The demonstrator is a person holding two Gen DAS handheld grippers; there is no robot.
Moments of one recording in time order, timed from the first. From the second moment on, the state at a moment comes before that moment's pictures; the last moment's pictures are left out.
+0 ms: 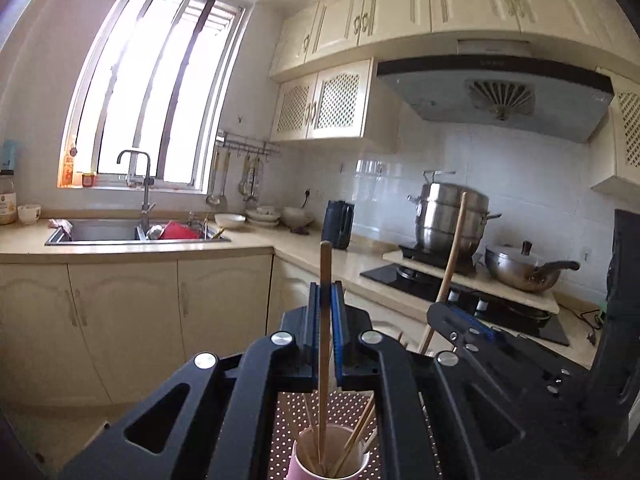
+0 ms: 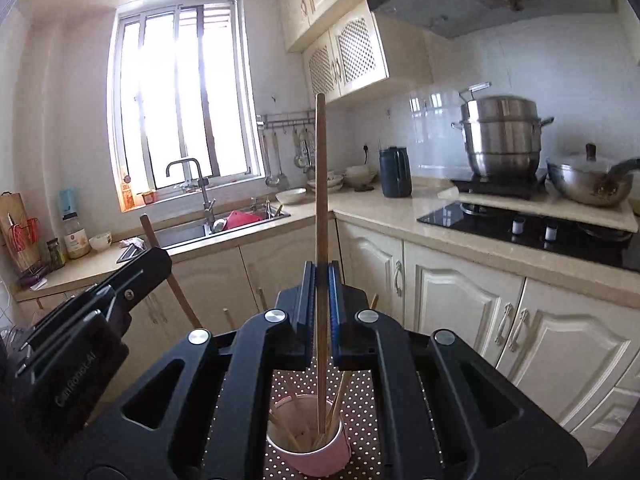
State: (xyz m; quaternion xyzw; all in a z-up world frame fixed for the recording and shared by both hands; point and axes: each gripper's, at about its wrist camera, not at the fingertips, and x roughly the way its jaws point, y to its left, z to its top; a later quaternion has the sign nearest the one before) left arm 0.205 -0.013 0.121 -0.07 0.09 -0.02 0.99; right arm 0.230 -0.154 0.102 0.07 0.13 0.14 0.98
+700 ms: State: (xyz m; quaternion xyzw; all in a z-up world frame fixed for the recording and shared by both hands) left arm 0.237 0.018 0.026 -0.04 0.22 -0.01 0.97; right arm 0.244 -0.160 0.019 0.05 0.26 0.11 0.96
